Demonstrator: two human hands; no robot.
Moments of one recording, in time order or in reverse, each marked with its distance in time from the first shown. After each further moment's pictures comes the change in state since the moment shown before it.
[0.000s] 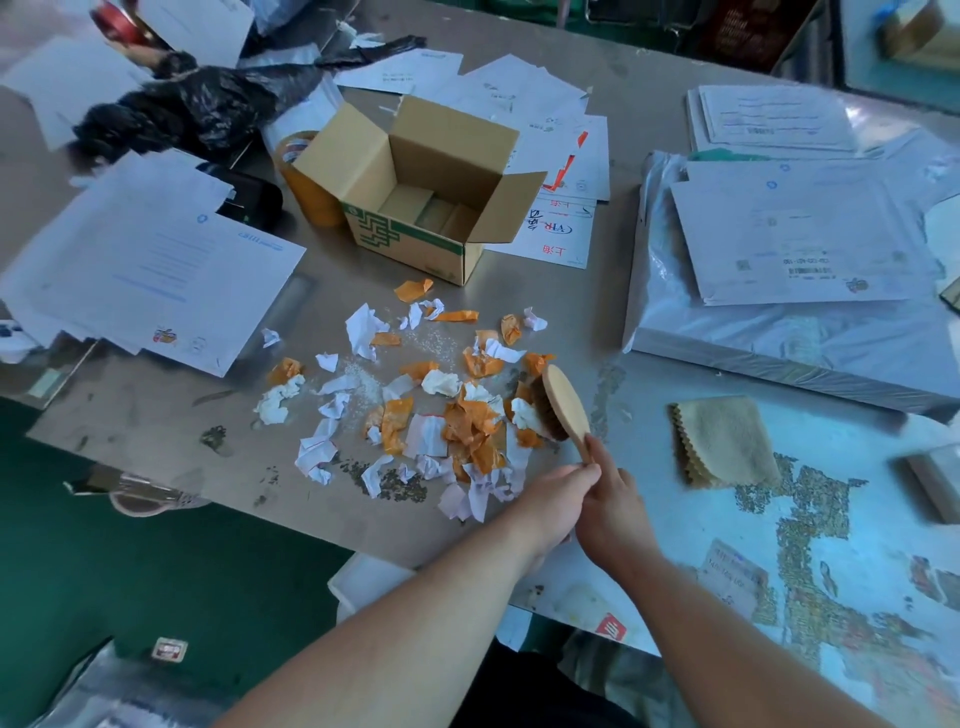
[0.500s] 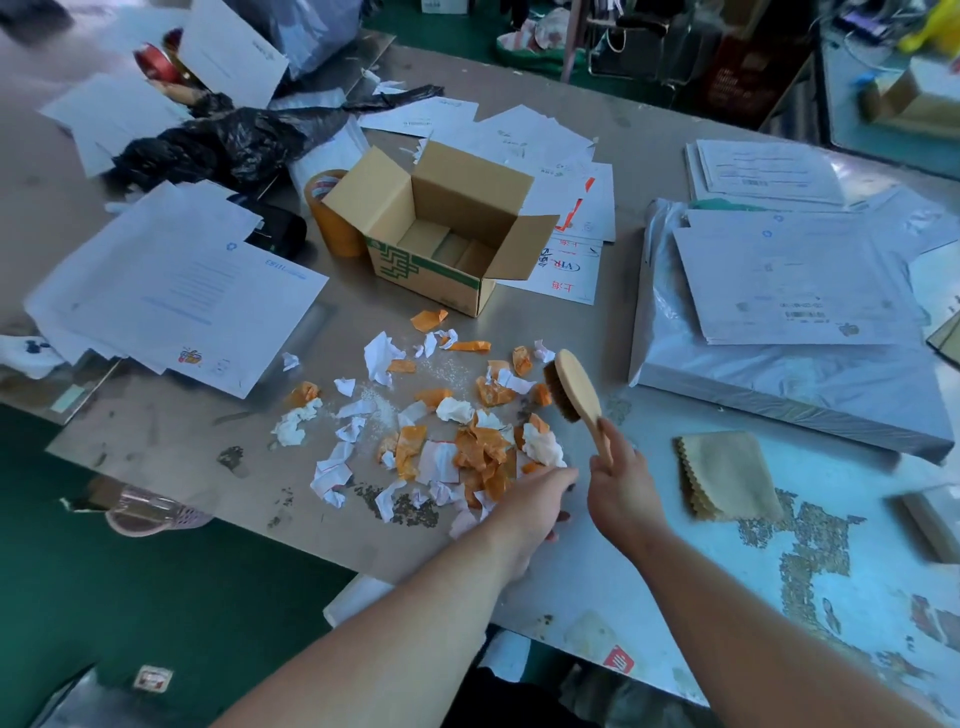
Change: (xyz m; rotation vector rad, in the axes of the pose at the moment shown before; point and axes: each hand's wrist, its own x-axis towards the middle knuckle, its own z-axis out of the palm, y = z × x) left_hand -0.004 0.012 -0.035 -0.147 0.123 0.027; right_hand 0.031 -0.038 -0.018 0.033 0.141 -0.048
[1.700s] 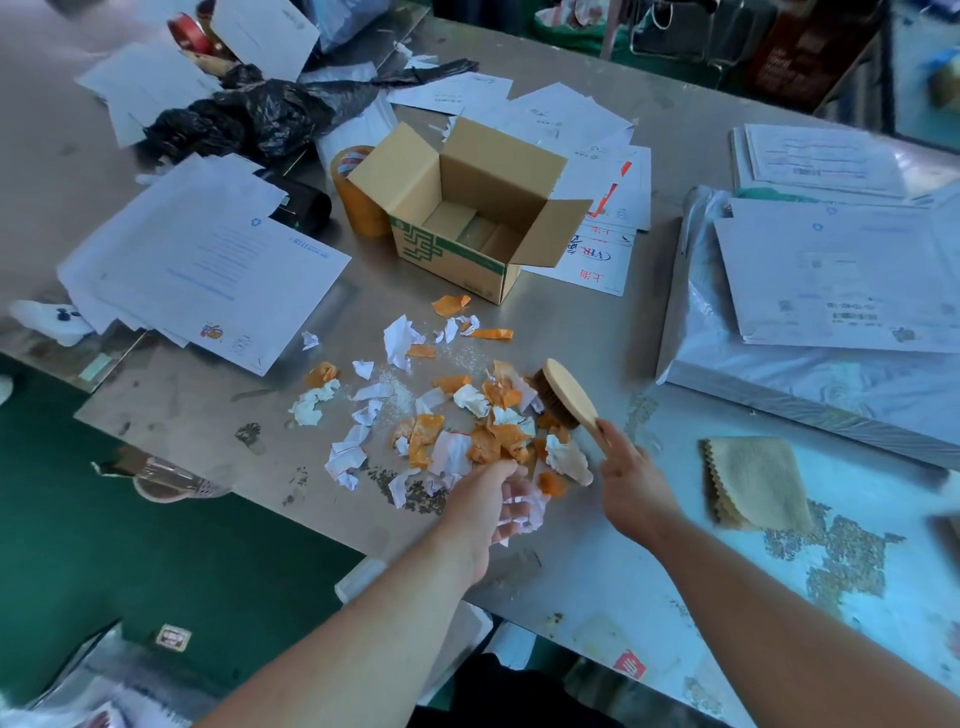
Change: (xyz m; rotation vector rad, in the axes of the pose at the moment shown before) left_hand -0.001 -0.019 -0.055 -0.365 0.214 -0.156; right_hand 0.028 0.019 0.009 -0.257 -0.192 -0.076
